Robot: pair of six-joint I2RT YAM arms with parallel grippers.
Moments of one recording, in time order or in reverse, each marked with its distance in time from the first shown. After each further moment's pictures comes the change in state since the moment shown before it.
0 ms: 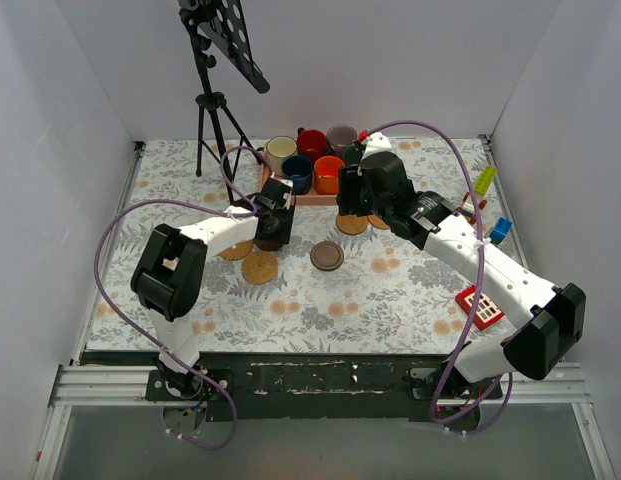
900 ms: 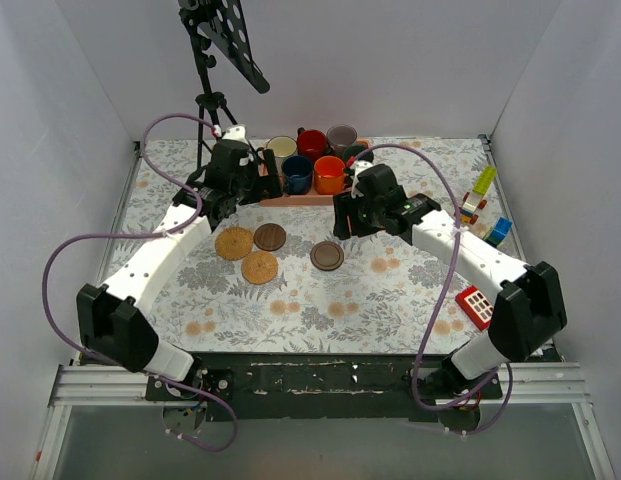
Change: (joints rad) left arm 0.062 -0.359 0.151 -0.125 0.003 -0.217; right arm -0.095 0.083 -0.112 -0.015 -0.290 -0.062
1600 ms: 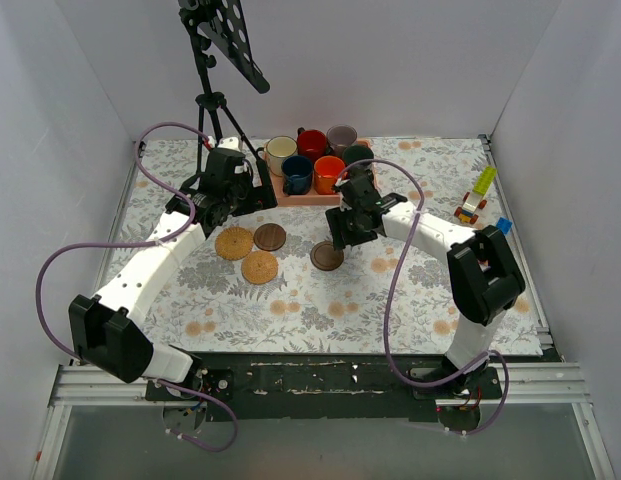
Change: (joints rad) left arm 0.020 -0.087 -0.041 -0.106 -0.001 -0.047; right arm -0.008 0.276 0.004 0.000 -0.008 -0.030
